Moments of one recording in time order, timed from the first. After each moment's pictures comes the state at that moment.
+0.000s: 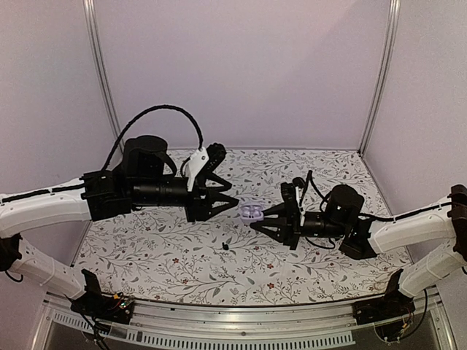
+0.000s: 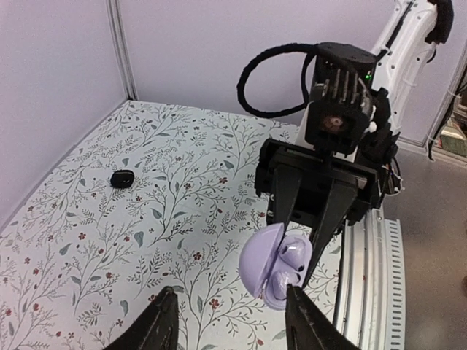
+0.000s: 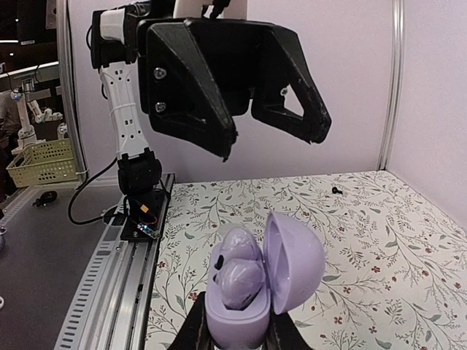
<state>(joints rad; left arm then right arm) -1.00 1.25 1.03 -0.11 0.24 0.07 0.95 1.40 0.53 0.89 -0.50 0.01</state>
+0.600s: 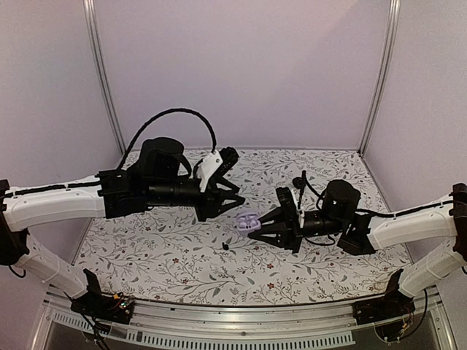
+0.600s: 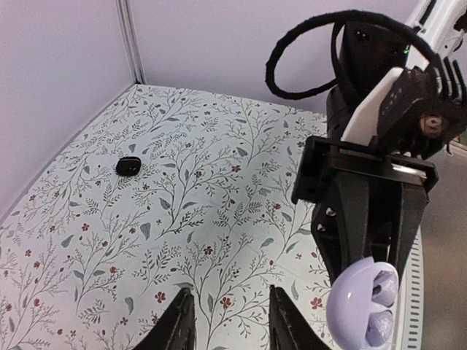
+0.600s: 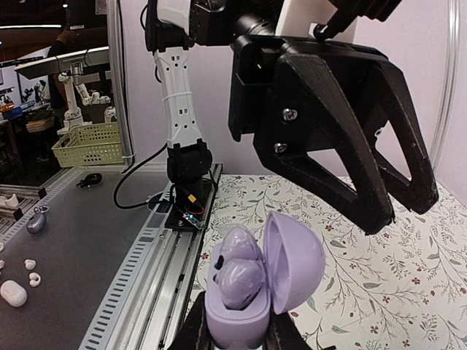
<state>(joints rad) -1.00 1.35 1.06 -0.09 0.20 0.08 0.95 1.40 0.59 0.79 -0.70 -0.01</state>
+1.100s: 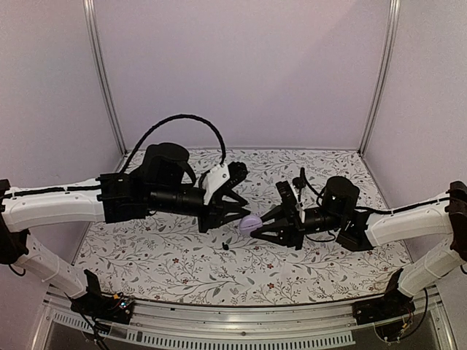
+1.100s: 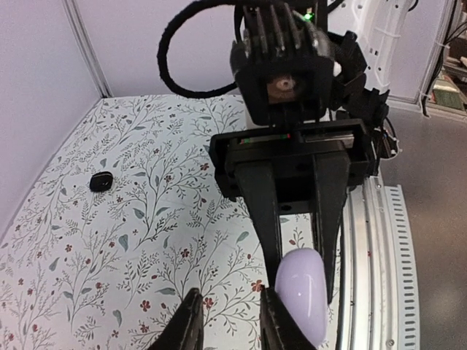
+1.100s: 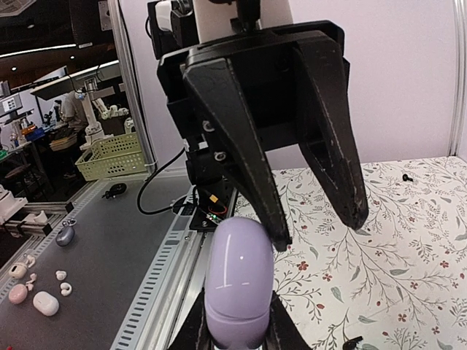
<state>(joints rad) -1.07 1.35 1.07 -0.13 0.25 0.18 0.90 1.42 0.60 0.80 -0.78 0.11</state>
